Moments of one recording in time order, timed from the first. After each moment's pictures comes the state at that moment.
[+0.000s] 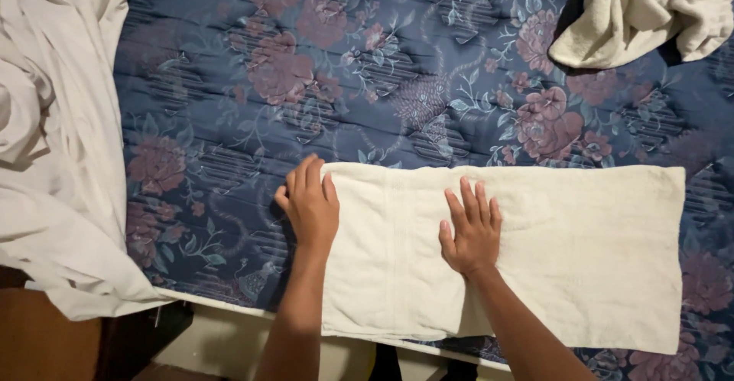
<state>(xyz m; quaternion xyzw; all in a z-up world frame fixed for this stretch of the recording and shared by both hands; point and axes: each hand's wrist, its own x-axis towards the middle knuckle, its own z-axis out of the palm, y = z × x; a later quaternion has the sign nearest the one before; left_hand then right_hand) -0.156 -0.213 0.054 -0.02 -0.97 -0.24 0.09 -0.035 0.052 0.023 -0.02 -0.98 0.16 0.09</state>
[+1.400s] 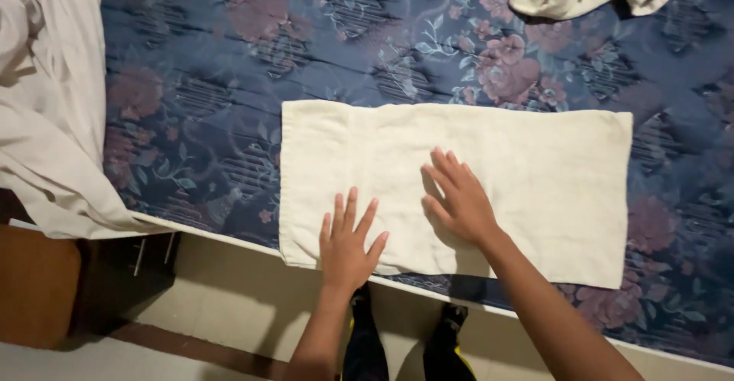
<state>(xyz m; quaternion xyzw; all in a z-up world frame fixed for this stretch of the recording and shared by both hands) 0.059 -0.145 0.078 -0.13 -0.96 -0.25 -0.05 0.019 0.120 0.072 0.10 -0.95 0.30 -0.08</state>
